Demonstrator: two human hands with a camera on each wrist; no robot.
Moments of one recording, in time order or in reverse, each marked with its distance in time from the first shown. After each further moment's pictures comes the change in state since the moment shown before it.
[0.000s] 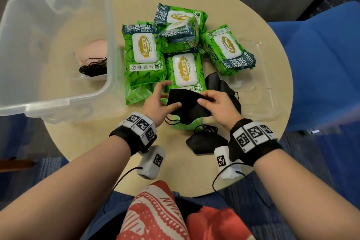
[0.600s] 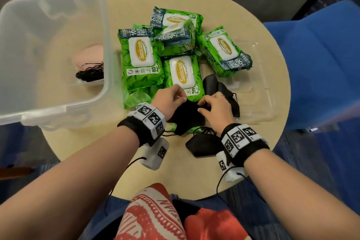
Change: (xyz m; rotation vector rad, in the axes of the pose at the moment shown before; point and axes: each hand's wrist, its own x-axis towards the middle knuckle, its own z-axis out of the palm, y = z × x) left_hand 0.025 0.027 0.009 0.327 -0.115 0.059; right_hand 0.001 0.013 0.003 -0.725 0.171 -0.001
